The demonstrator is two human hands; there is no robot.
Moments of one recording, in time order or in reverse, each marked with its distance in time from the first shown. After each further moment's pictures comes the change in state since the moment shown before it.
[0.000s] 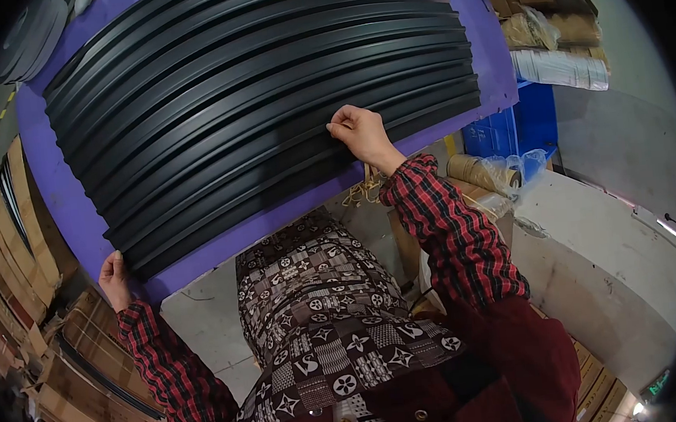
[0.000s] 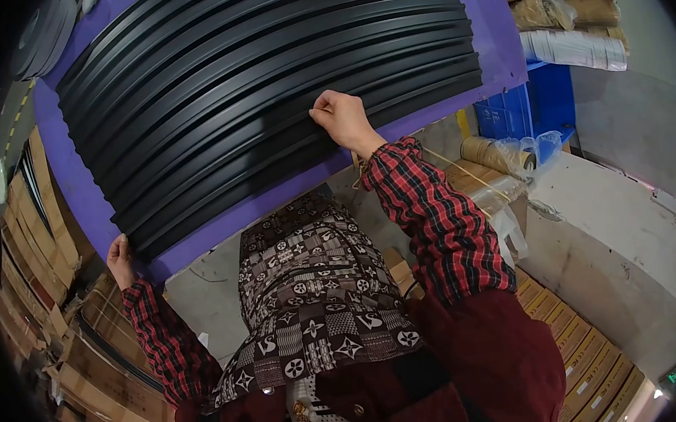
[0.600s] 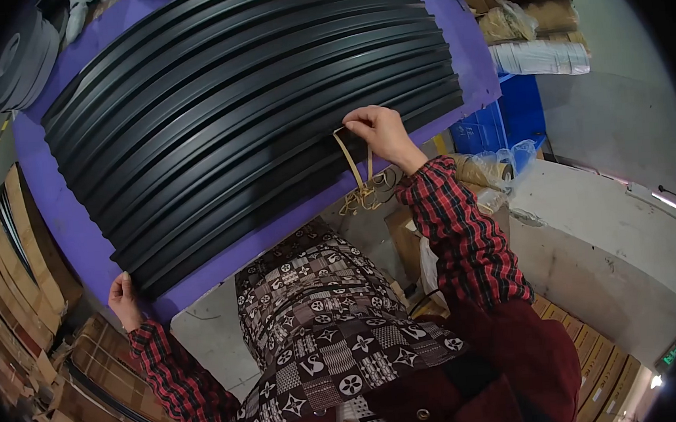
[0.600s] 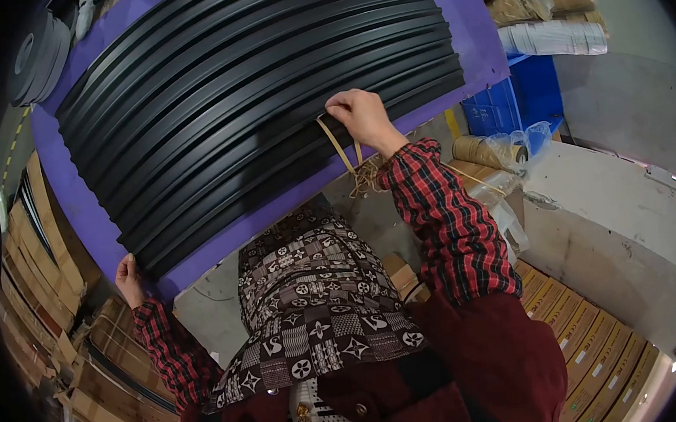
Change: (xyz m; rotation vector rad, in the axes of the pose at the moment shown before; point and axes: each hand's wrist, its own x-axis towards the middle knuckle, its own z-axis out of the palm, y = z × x) left_hand 0.002 -0.006 0.001 -0.031 -0.011 -0.003; right_hand -0.008 -0.017 -0.052 -0.194 0.084 -0.120
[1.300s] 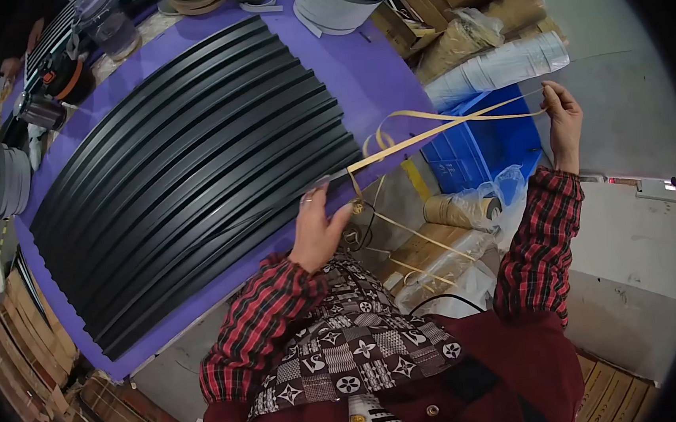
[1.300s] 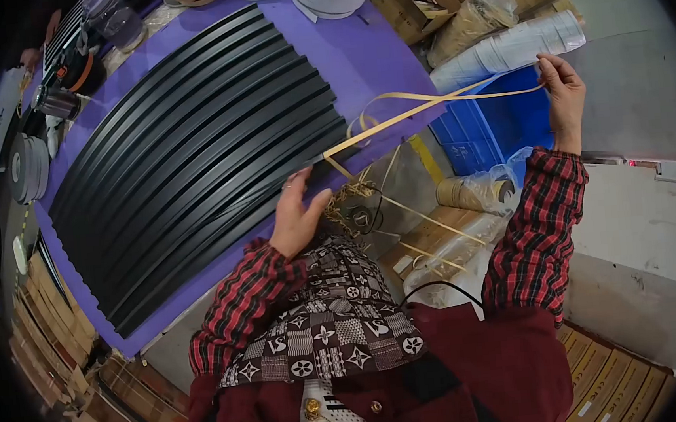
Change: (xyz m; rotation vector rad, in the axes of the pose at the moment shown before) left_hand -0.242 0.193 0.570 0.194 -0.722 0.742; right_hand -0.068 0.228 -0.462 0.327 0.749 -0.067
